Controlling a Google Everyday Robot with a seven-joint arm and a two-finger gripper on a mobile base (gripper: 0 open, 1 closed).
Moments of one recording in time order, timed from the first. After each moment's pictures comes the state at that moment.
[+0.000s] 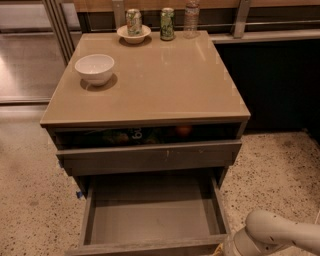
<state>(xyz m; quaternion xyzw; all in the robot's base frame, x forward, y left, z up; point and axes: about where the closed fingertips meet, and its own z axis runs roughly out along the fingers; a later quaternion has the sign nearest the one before) 0.311 -0.188 0.387 -0.60 0.76 0.23 0.09</state>
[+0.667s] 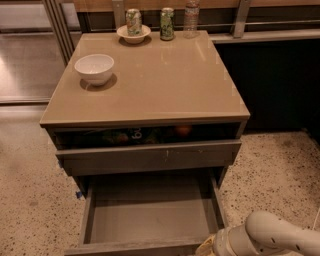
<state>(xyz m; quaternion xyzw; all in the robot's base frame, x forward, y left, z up) 0.338 -0.139 0.419 -0.54 0.78 0.27 0.18</state>
